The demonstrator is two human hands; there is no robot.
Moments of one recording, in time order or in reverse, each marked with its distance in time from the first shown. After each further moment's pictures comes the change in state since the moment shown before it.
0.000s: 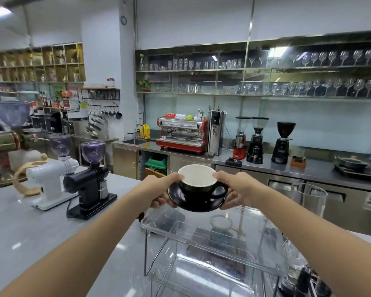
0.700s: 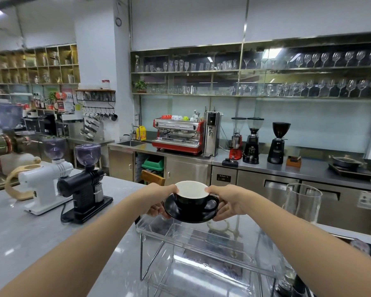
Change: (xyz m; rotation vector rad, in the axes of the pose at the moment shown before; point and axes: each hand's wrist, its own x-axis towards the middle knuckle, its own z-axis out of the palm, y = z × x) left_hand 0.039 -0.009 0.011 0.278 -0.032 -0.121; right_hand 0.033 0.024 0.009 -0.038 -0.103 0.224
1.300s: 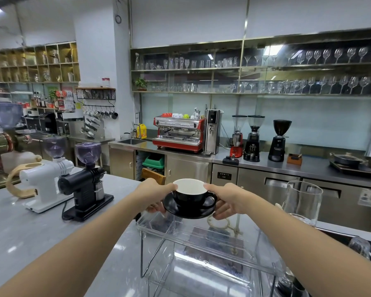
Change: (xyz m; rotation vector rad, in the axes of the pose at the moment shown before) left_hand 0.004 -0.007 0.000 0.058 0.129 0.097; right_hand 0.002 0.004 0.005 -0.079 0.087 -0.077
